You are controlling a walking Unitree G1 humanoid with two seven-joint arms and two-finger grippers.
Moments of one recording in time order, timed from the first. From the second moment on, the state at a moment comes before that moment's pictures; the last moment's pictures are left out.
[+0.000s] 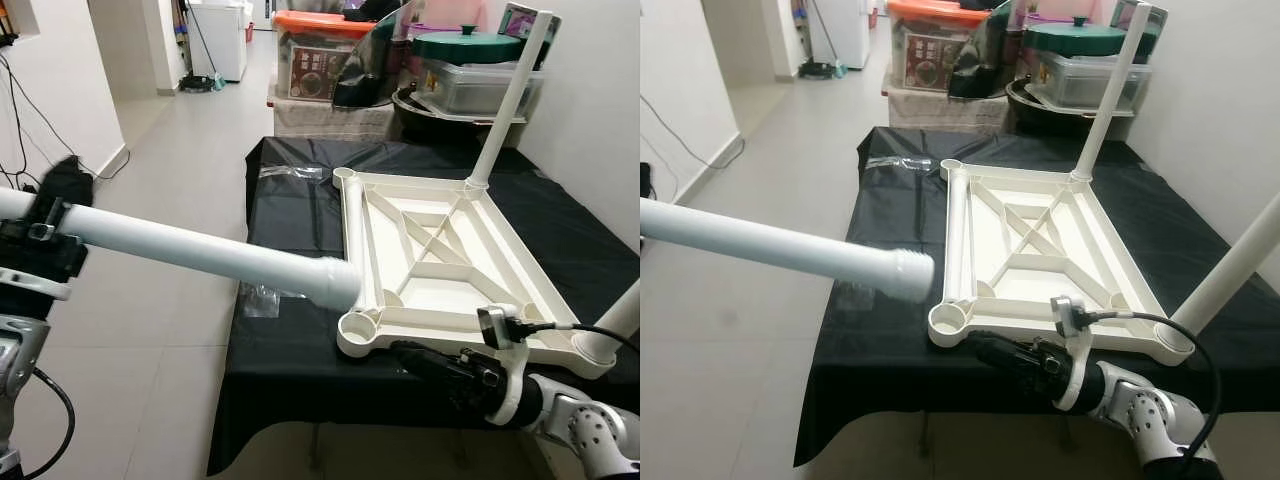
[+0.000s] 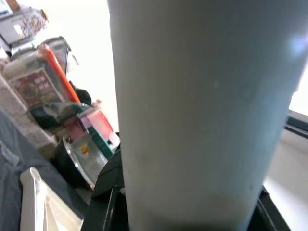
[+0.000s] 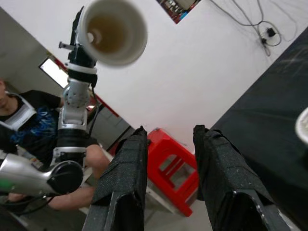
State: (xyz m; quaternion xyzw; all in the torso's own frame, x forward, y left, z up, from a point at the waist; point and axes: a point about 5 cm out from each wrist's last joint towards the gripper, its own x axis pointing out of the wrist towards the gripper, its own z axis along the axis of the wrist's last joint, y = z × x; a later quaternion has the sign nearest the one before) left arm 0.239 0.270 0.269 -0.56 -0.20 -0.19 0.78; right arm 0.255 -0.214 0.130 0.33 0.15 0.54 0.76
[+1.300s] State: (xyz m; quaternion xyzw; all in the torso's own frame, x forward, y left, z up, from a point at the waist) left arm 0.294 0.146 0.278 -0.32 -0.03 -0.51 0.80; right arm 0.294 -0.129 0.226 0.07 0.08 0.68 0.73
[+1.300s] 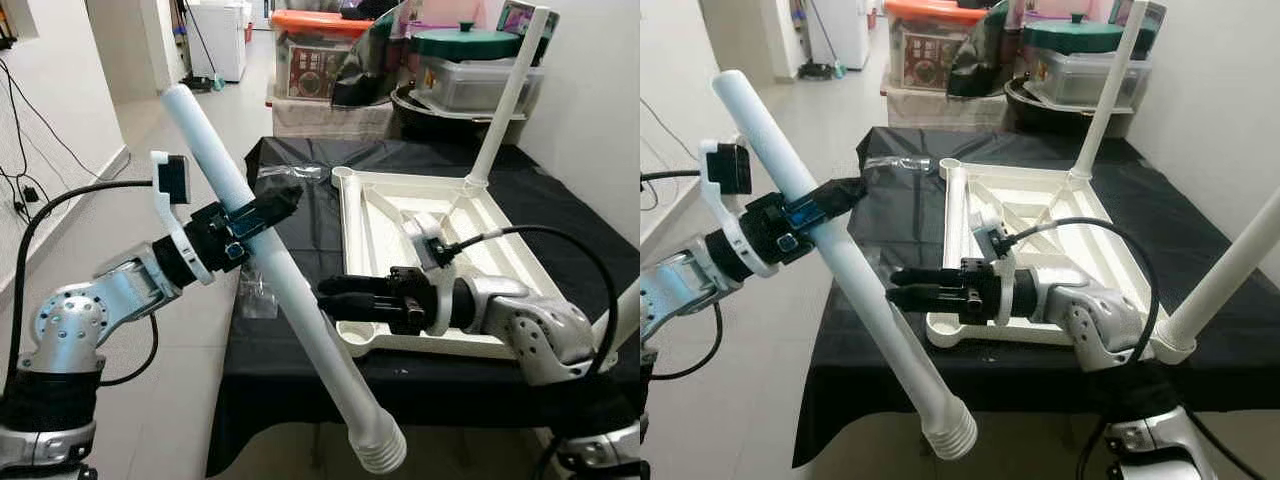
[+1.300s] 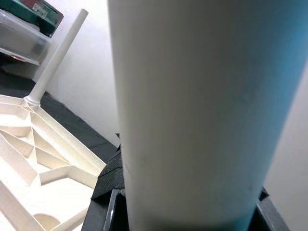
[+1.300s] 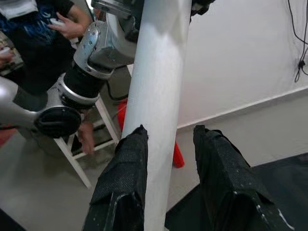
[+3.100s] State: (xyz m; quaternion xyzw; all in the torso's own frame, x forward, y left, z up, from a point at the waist) left arm 0.314 0.123 0.276 -0.27 -0.04 -0.54 0.80; right arm 0.287 -0.092 0.194 -0.04 0.21 0.66 0.72
